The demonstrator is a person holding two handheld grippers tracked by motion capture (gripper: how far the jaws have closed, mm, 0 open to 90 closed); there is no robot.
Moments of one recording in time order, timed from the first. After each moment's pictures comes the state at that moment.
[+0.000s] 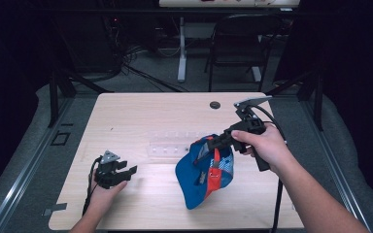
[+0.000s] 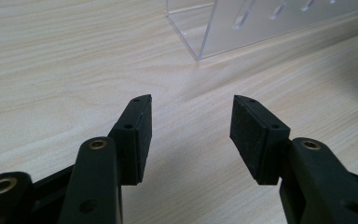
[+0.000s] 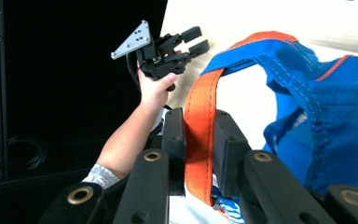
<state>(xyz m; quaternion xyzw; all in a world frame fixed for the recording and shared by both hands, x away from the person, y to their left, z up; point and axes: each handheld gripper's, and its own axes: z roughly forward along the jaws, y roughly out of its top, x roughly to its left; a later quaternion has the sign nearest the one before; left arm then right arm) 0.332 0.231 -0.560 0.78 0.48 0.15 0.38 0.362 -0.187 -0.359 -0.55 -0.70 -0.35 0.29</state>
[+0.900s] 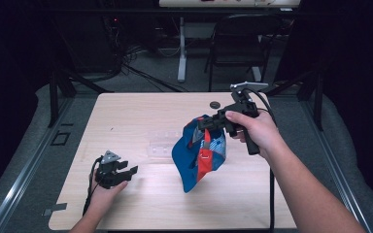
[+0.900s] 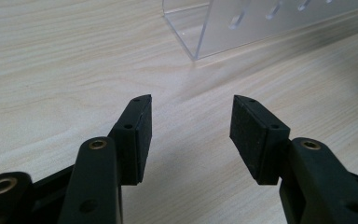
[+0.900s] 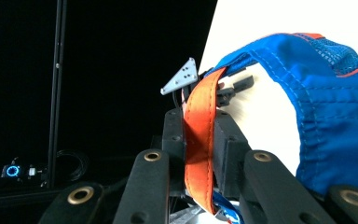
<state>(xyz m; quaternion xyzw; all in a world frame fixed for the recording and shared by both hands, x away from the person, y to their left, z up) 0.332 0.229 -0.560 0.78 0.48 0.14 0.38 0.387 -0.174 -0.338 -0.54 -0.66 -0.42 0.32</state>
